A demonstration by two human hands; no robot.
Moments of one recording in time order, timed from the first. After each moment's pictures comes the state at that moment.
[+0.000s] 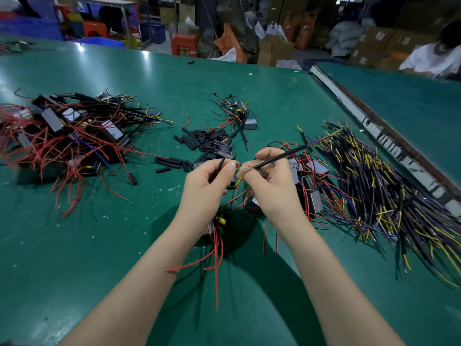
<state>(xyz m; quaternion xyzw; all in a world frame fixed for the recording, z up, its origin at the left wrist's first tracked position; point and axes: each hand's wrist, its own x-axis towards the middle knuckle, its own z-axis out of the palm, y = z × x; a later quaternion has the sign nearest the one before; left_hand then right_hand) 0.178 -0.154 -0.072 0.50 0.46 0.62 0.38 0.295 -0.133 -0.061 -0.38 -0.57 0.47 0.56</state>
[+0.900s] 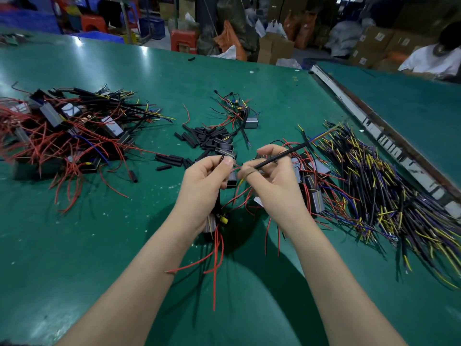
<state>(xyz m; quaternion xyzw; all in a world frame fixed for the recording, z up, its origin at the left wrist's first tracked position) 0.174 -0.151 -0.065 0.45 0.44 0.64 0.44 0.298 -0.135 -0.059 -0.37 -0.59 0.48 0.54</state>
